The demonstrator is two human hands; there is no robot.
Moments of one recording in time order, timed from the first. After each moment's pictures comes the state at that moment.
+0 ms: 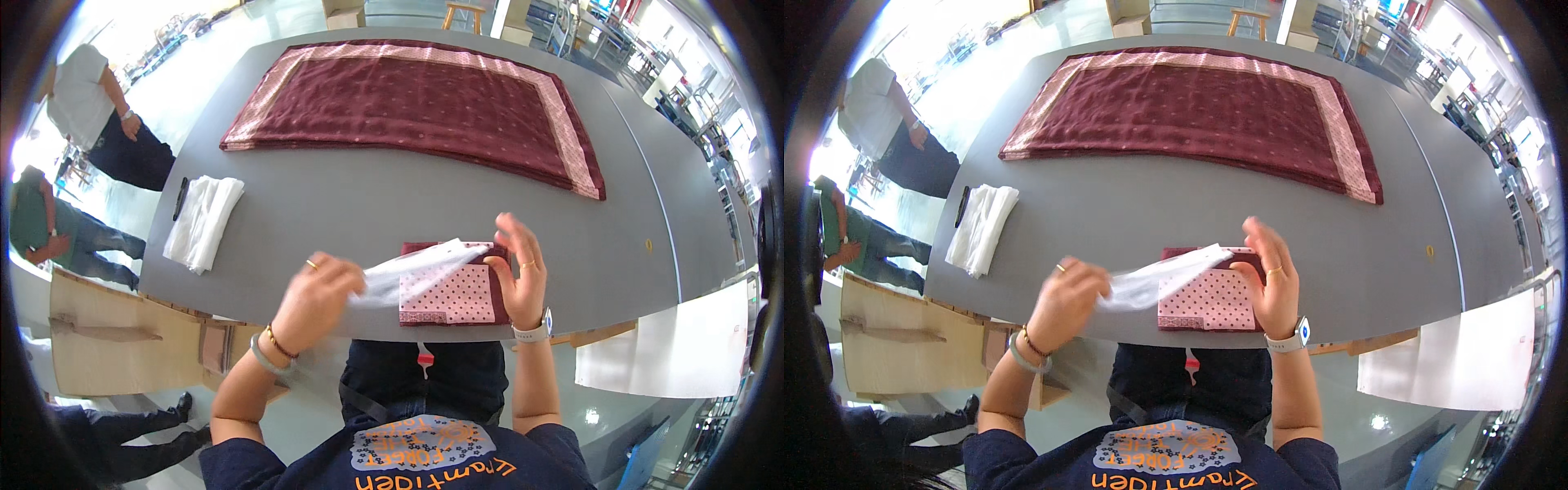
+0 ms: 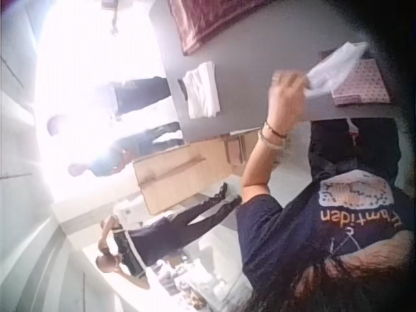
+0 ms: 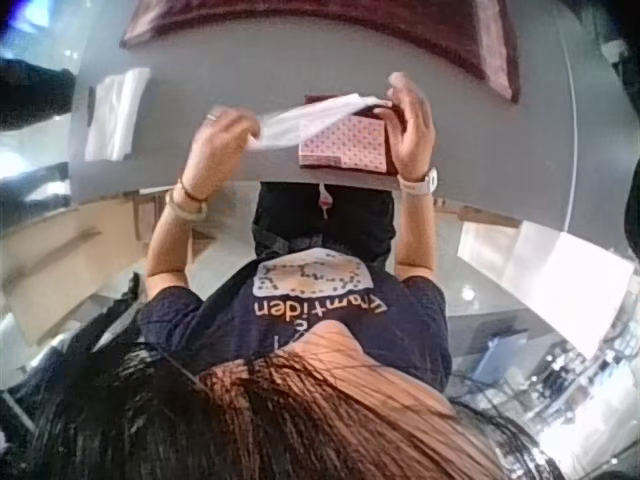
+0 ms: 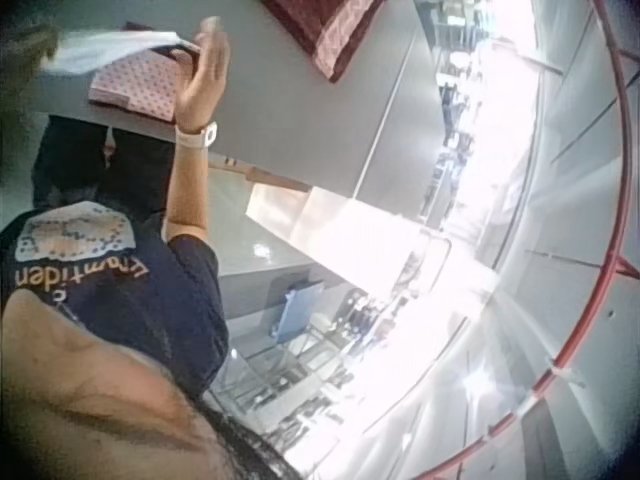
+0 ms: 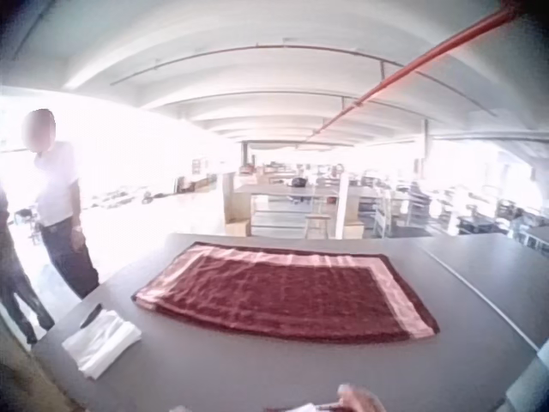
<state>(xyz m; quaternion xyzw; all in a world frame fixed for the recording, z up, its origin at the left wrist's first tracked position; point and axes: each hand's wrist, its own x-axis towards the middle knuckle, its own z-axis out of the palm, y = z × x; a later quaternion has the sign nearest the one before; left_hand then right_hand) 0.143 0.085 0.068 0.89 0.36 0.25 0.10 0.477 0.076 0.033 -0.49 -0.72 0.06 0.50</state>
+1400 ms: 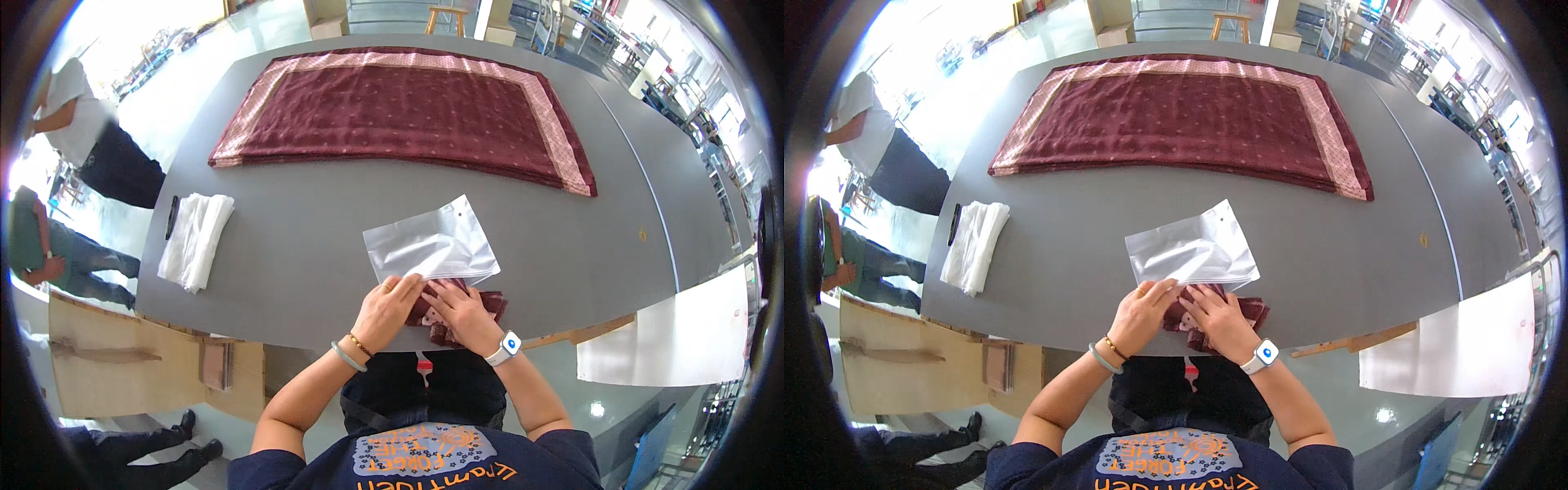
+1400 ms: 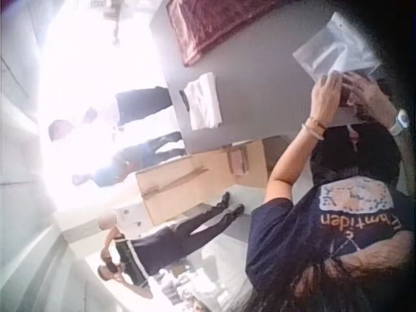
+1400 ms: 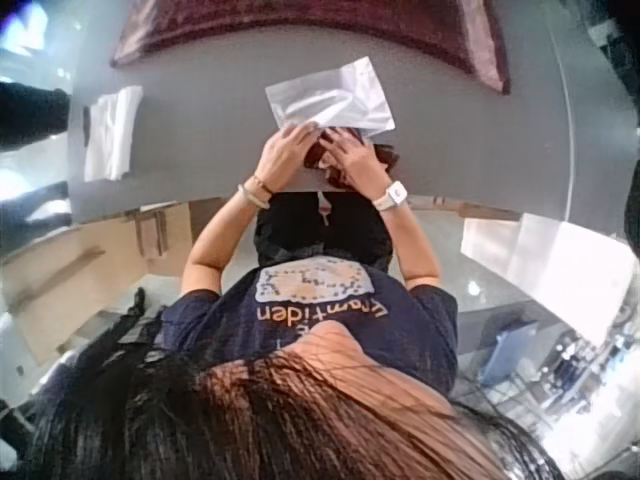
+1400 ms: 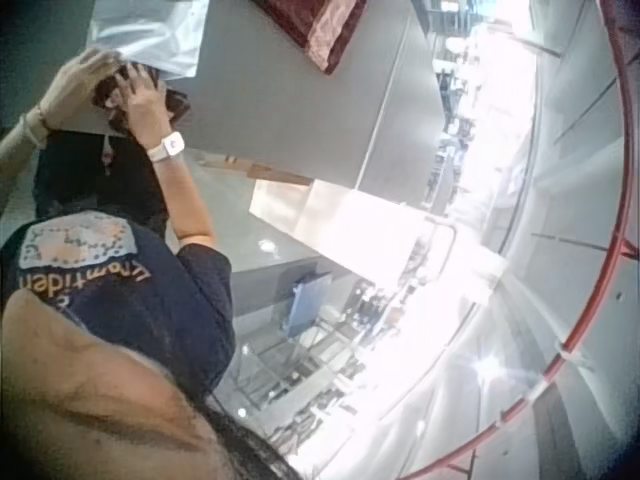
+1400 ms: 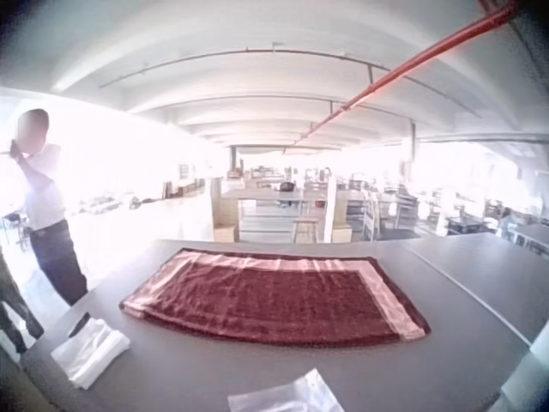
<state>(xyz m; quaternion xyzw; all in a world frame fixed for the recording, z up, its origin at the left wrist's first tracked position) 0.234 0.094 -0.047 0.90 0.36 0.25 0.05 0.451 0.047 -0.059 -0.46 -0.87 0.04 0.15</state>
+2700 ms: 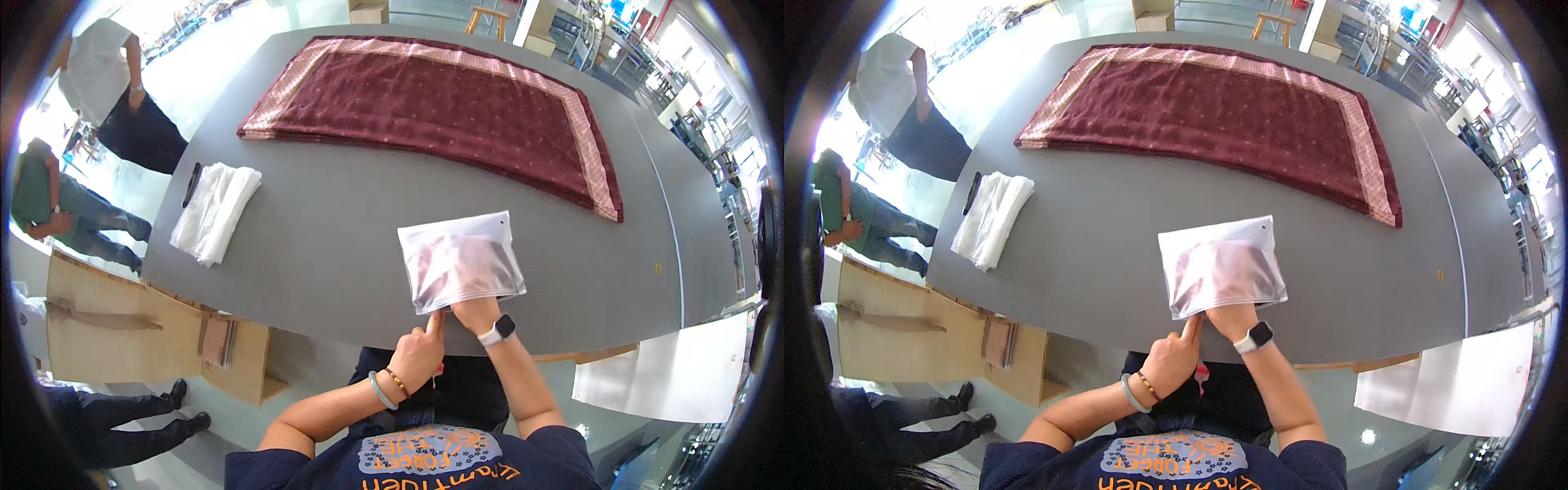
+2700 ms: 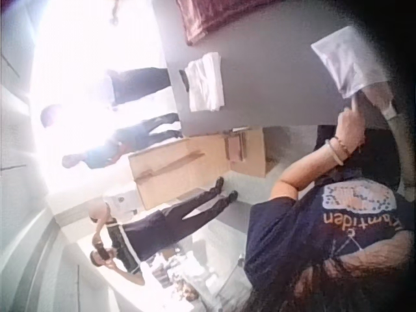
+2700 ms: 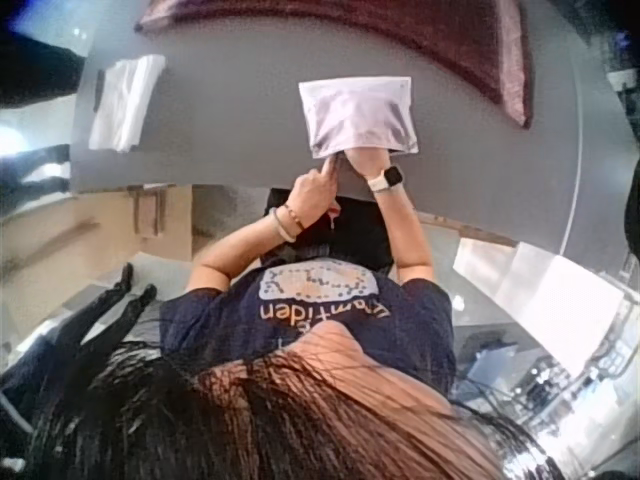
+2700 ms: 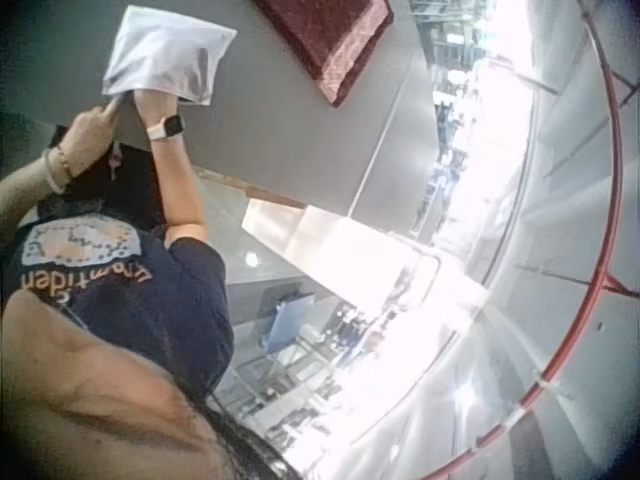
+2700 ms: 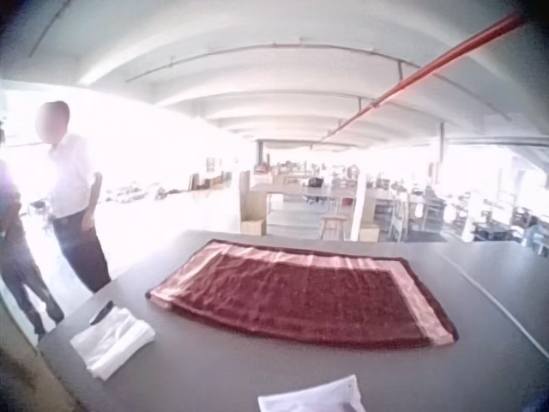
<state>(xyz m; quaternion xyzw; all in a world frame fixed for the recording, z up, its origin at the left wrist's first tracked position) 0.254 0.017 -0.059 0.87 0.48 0.06 0.03 0.422 0.112 -0.084 -0.51 -0.81 0.14 0.25</state>
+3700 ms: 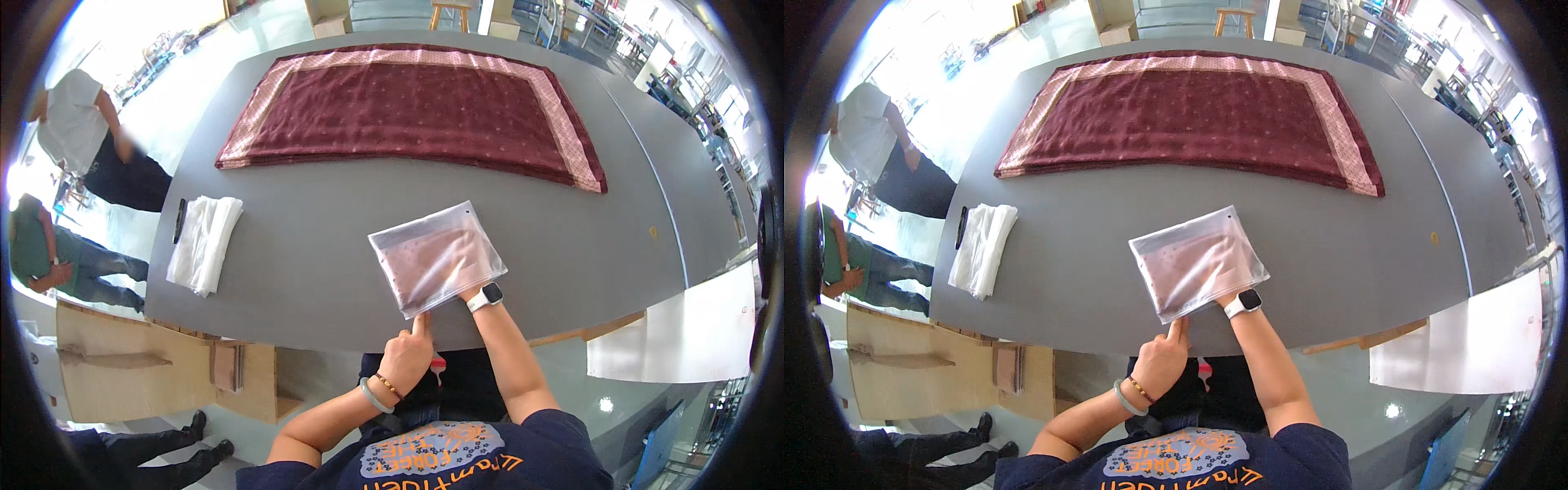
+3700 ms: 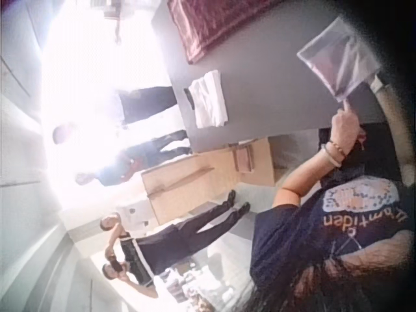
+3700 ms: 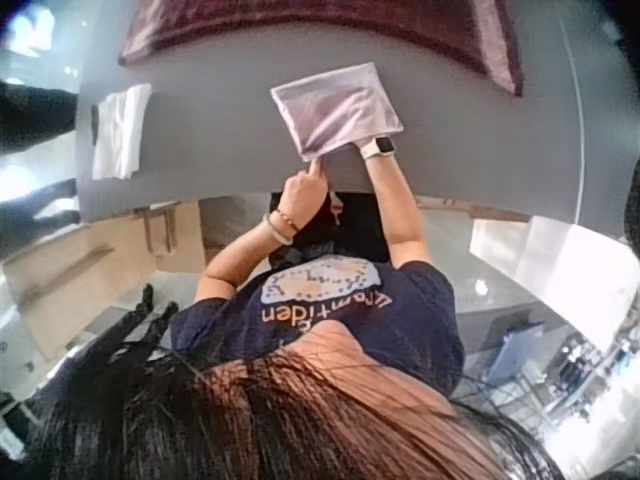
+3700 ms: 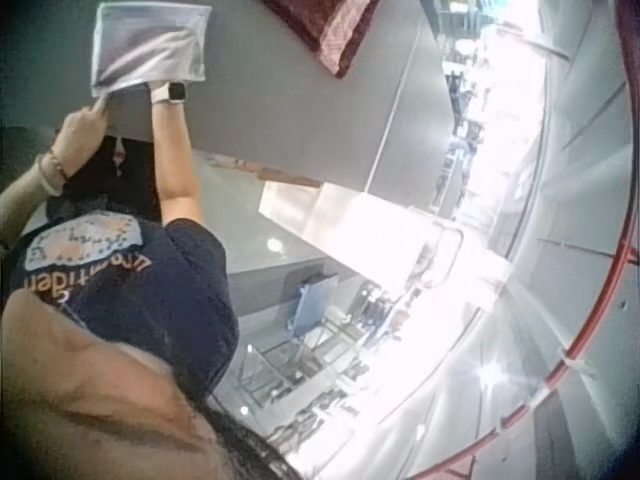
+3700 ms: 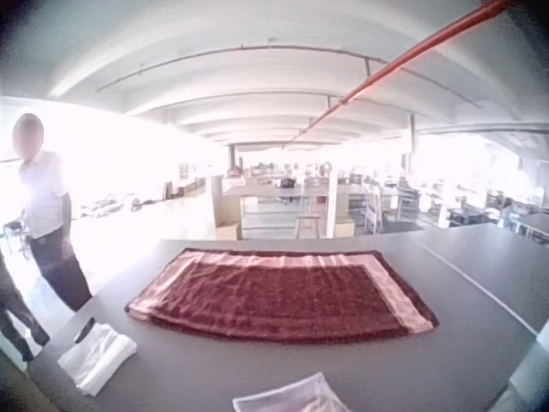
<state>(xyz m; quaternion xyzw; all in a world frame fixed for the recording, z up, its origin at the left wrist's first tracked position) 0.246 0.015 -0.058 0.88 0.47 0.06 0.06 0.458 0.166 -0.171 -0.62 -0.69 0.08 0.35</state>
